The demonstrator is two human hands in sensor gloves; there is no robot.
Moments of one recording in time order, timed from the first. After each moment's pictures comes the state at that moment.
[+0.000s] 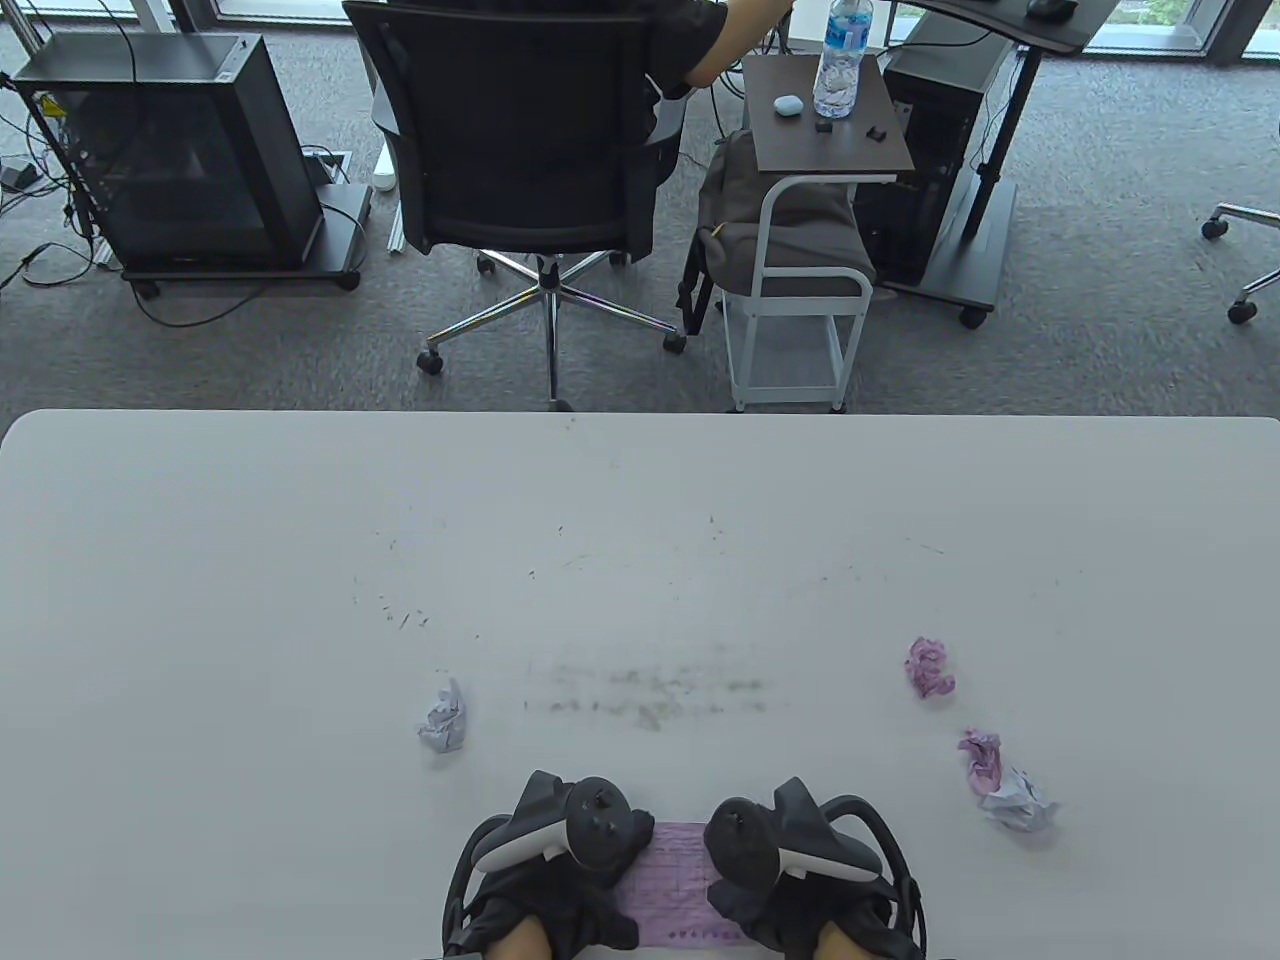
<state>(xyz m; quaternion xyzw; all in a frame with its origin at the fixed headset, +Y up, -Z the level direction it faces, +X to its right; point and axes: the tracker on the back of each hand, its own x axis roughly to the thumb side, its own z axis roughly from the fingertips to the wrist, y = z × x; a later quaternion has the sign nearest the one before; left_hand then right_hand) -0.105 -0.793 -0.230 -0.39 -0.21 0.10 0.89 0.104 -0.769 -0.226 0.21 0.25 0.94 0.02</state>
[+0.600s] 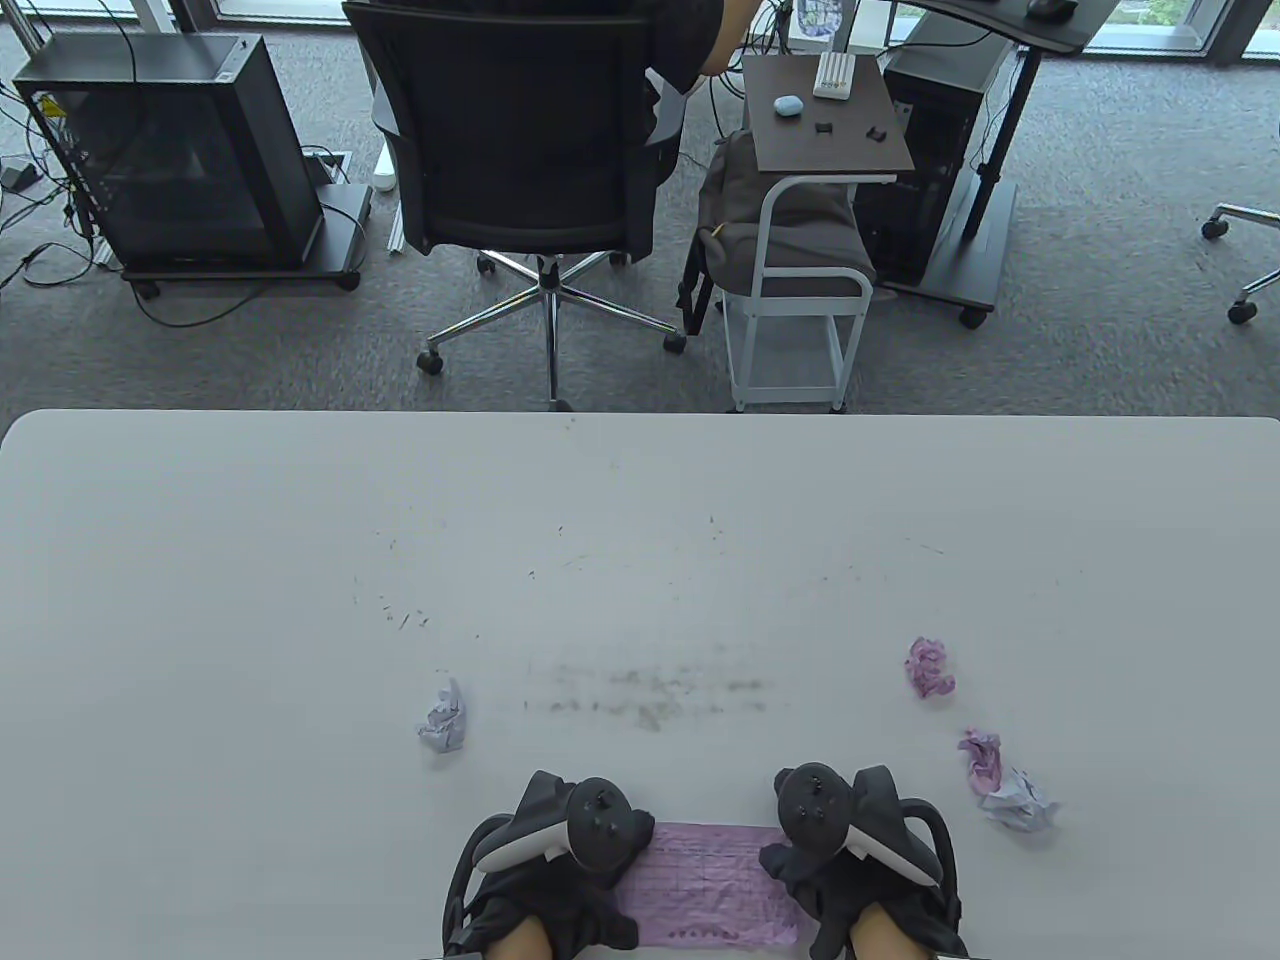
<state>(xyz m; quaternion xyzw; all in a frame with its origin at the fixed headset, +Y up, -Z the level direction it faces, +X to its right) -0.105 -0.794 -0.230 -0.39 -0.22 0.10 0.89 0.147 -0.778 -0.238 0.09 0.21 0.97 0.11</state>
